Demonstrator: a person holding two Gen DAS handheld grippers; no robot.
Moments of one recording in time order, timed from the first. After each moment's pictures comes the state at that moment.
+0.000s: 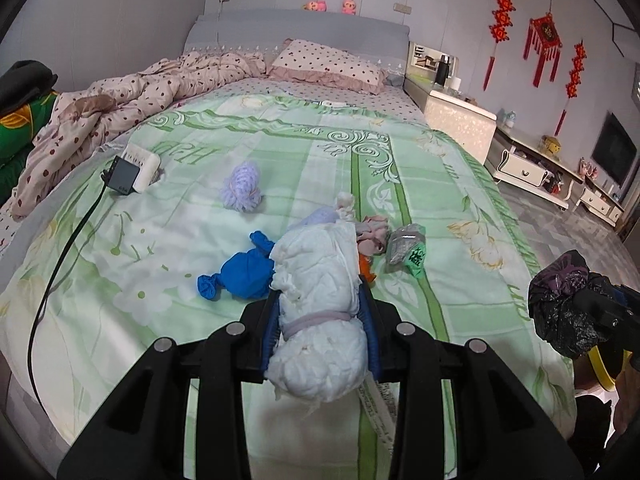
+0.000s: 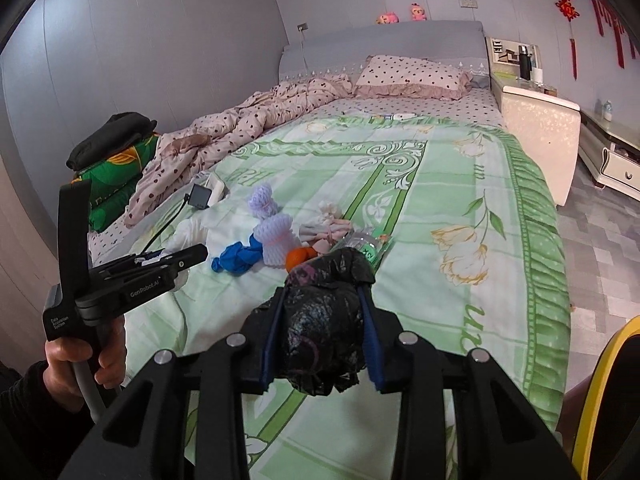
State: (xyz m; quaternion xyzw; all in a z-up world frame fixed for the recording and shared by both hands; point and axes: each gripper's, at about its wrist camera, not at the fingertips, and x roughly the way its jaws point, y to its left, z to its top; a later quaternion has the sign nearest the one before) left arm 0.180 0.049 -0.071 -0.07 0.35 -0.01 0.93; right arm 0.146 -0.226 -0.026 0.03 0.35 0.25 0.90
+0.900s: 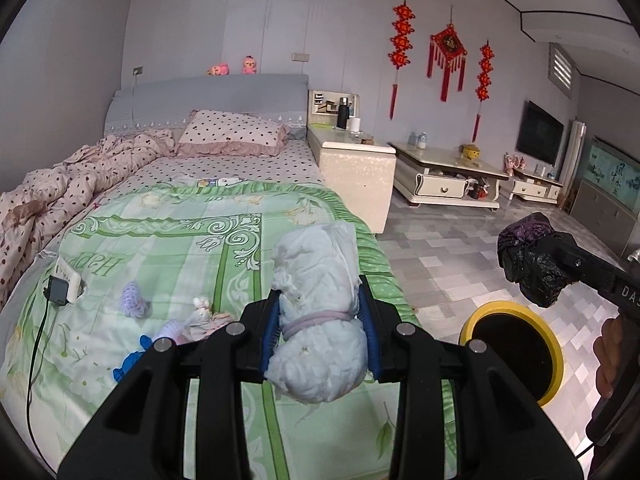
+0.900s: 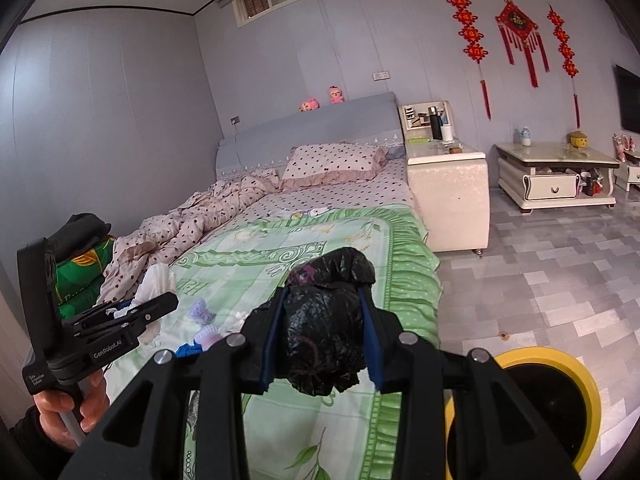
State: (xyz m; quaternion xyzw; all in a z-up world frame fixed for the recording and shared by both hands) left arm 0.147 -0.127 0.078 -0.01 0.25 -0.15 0.96; right arm 0.098 -0.396 0.089 0.10 0.23 0.12 0.96
